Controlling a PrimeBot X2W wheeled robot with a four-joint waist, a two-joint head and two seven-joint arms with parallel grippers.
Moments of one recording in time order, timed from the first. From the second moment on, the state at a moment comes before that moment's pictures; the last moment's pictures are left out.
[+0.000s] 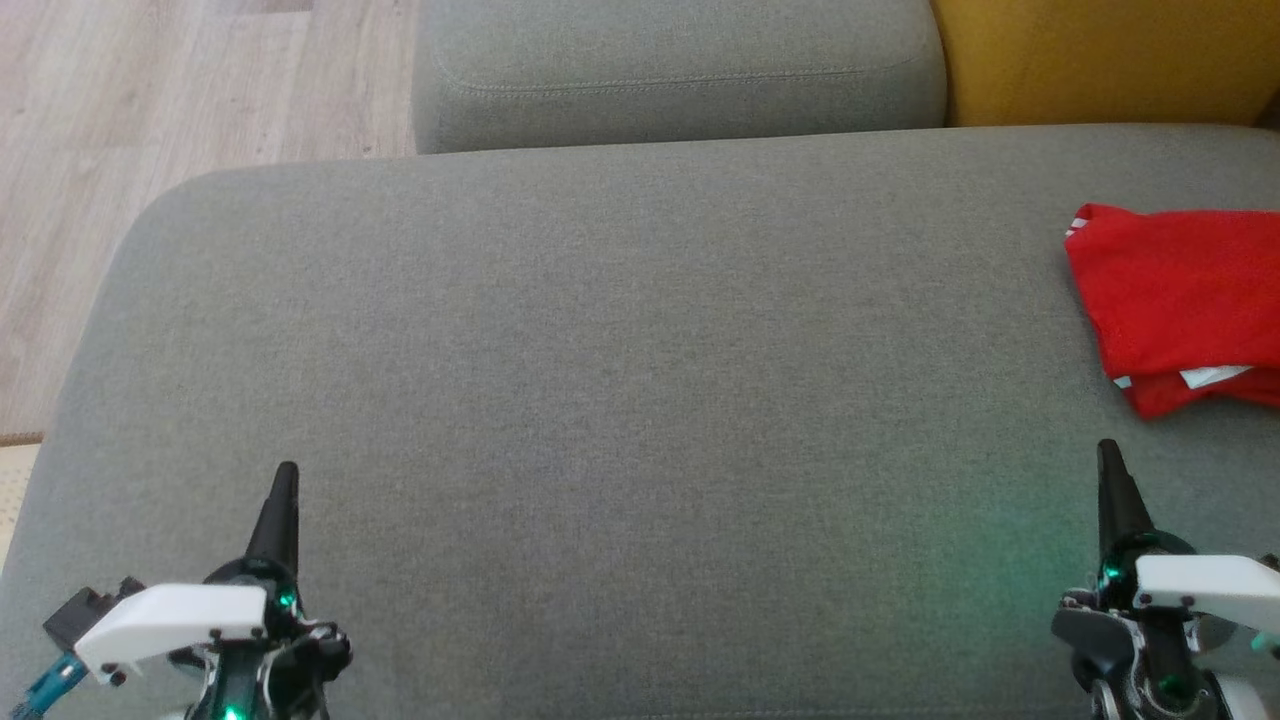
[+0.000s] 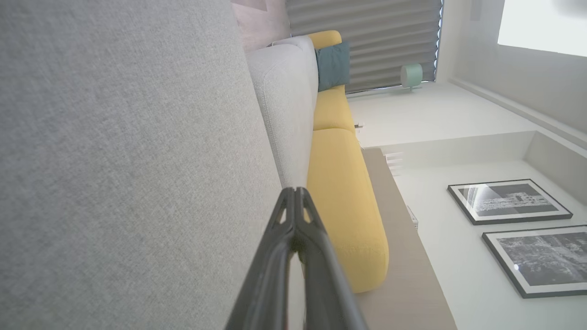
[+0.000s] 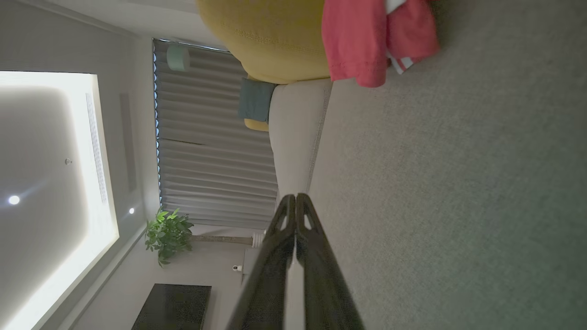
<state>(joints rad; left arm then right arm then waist) -0.01 0.06 0.01 0.27 -1.46 -0.09 0.04 -0.04 -0.05 -0.11 0.30 1.42 0.13 0.08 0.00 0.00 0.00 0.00</state>
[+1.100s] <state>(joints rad) -0.05 0.06 0.05 0.27 -1.63 -0.12 0.09 -0.05 -0.05 -0.13 0.28 1.60 0.13 0.11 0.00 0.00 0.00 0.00</state>
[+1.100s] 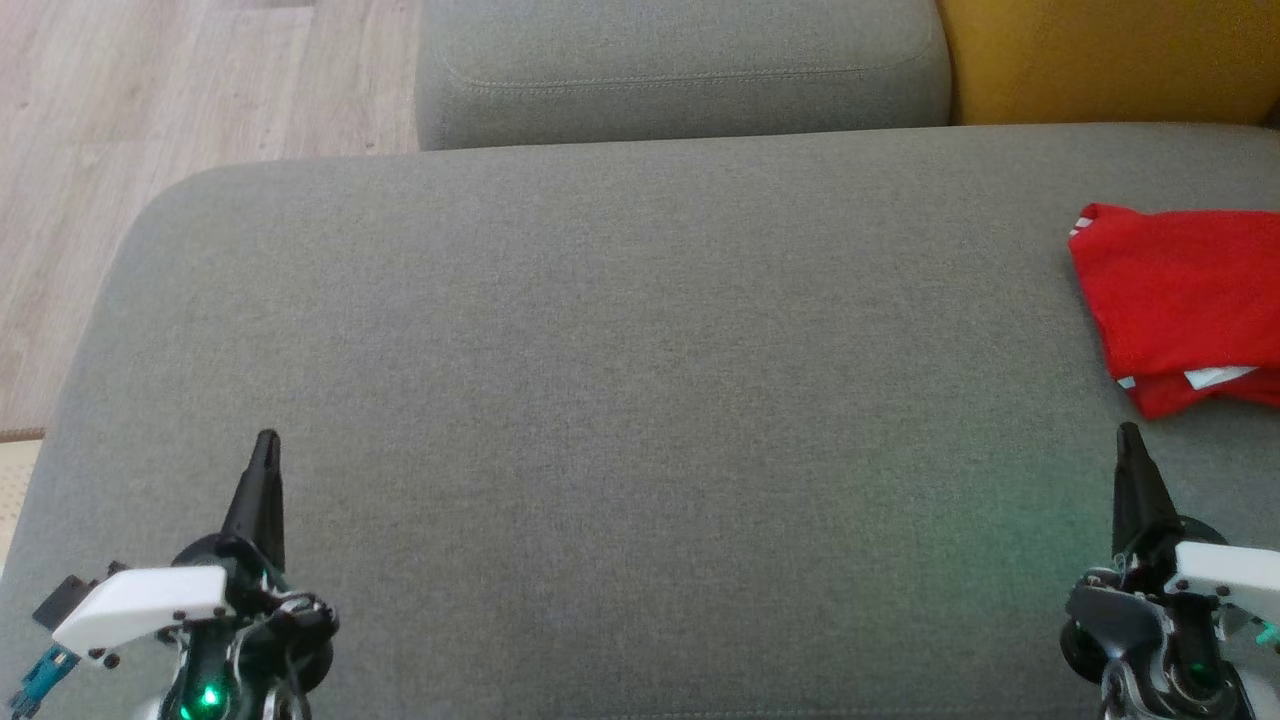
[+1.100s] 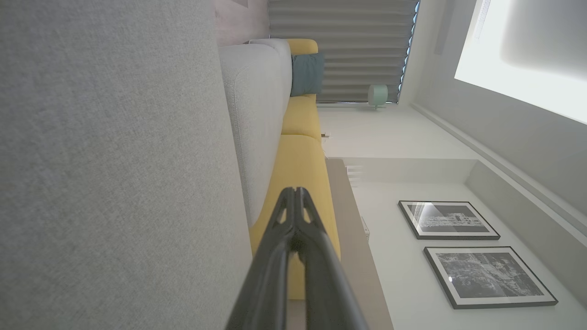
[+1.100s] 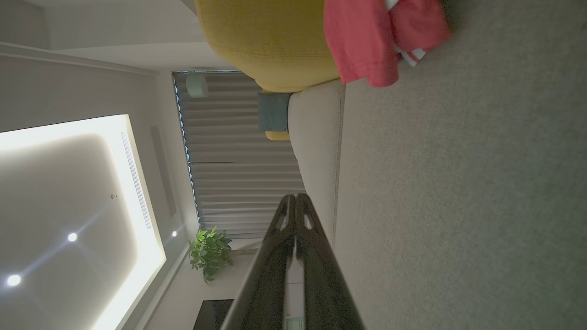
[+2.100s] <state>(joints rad) -0.05 0.06 0.06 0.27 -1.63 -0.12 0.10 -0.05 -0.05 -0.13 0.28 1.60 0.13 0.11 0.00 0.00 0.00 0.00</state>
